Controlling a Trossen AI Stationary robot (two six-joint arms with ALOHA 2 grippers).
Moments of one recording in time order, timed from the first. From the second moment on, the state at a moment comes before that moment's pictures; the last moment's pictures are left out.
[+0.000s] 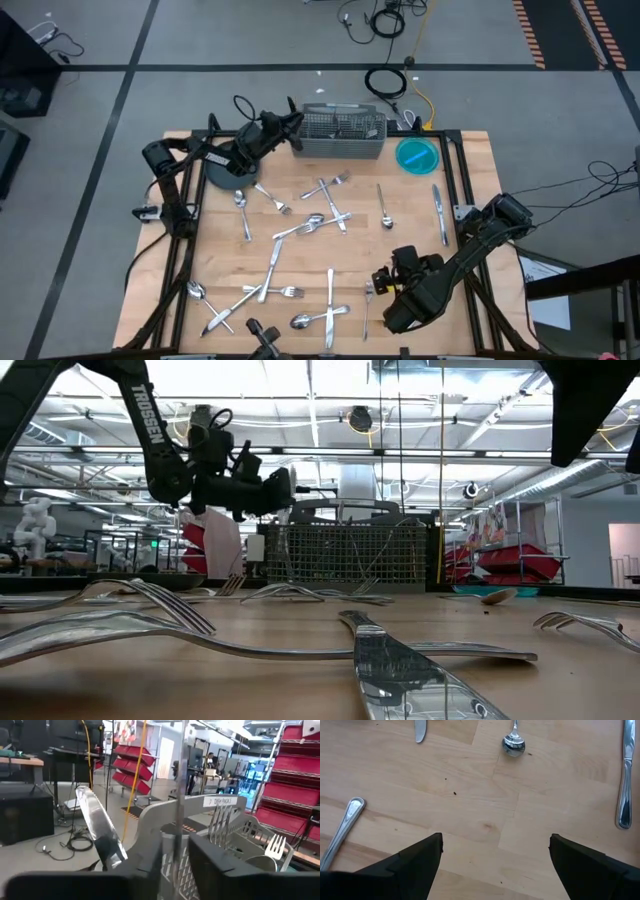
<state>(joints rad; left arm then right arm) 0.68 1.84 0.71 1.22 -0.06 -0.14 0.73 1.84 1.47 -1.48 0.44 2.11</state>
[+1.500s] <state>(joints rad) 0.61 0.67 0.71 0.11 0.41 -0.25 -0.17 1.99 1.47 -0.68 0.44 0.84</state>
